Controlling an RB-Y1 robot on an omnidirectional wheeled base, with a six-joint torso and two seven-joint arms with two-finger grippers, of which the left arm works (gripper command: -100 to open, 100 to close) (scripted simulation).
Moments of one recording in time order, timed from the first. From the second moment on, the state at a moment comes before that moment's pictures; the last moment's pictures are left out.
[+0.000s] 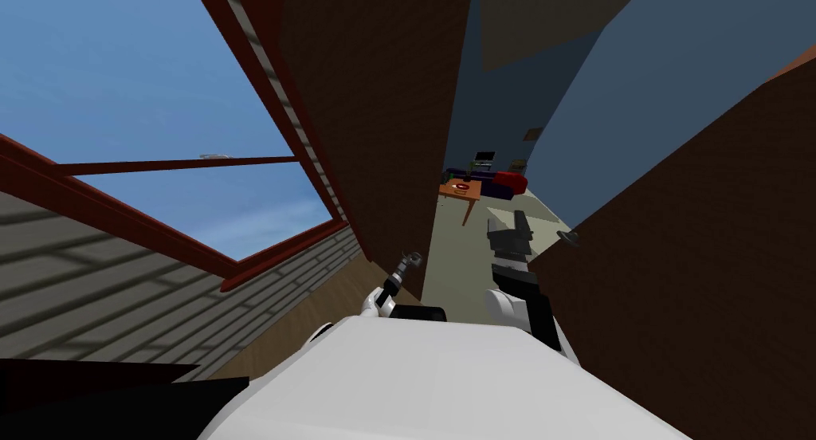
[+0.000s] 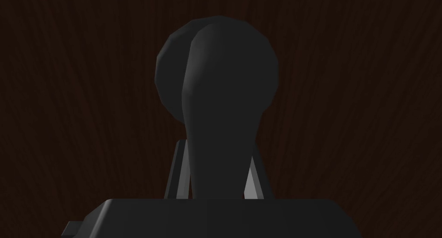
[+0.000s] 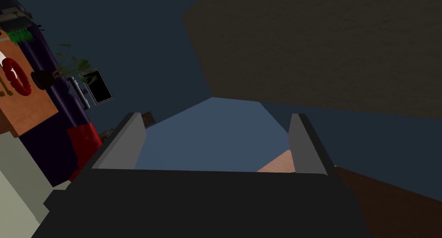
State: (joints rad) arm -0.15 0.04 -0.36 -0.66 -0.17 -0.80 0.20
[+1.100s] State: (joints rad) arm -0.14 0.06 -0.30 -0.67 -0.17 -0.80 0.21
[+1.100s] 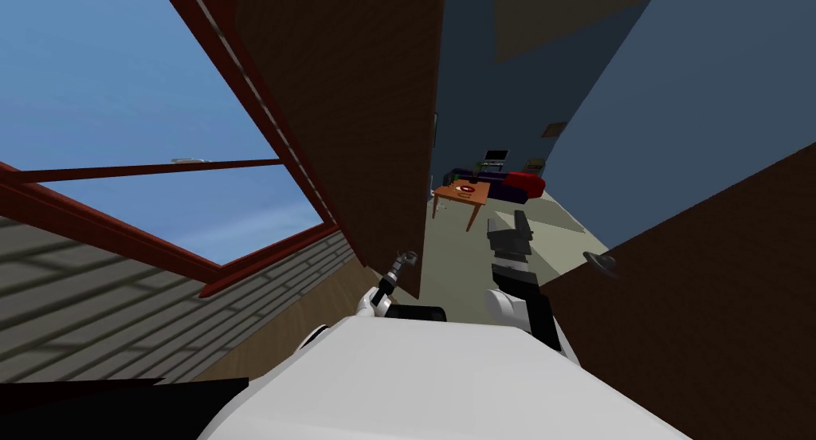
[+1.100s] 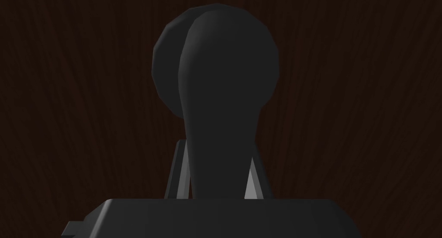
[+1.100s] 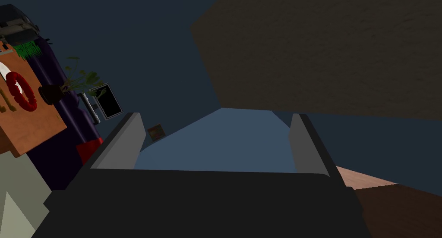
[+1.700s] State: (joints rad) arm -0.12 0.08 -0.24 -0.69 -0.17 -0.80 0.21
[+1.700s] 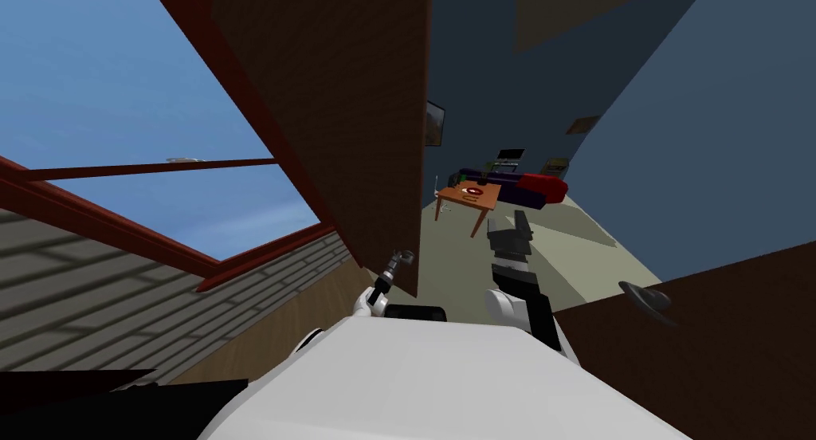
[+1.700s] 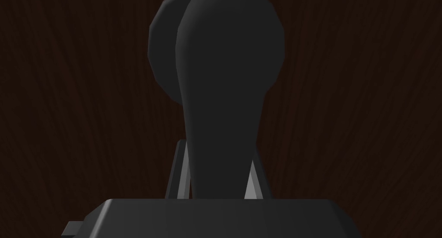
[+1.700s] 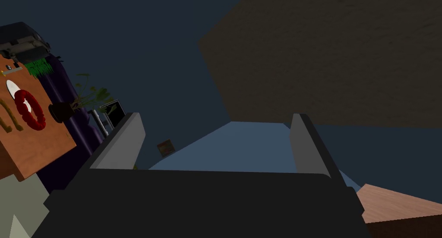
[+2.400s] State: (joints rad) arm -0.11 0.09 -0.17 -0.69 -0.17 -0.80 0.22
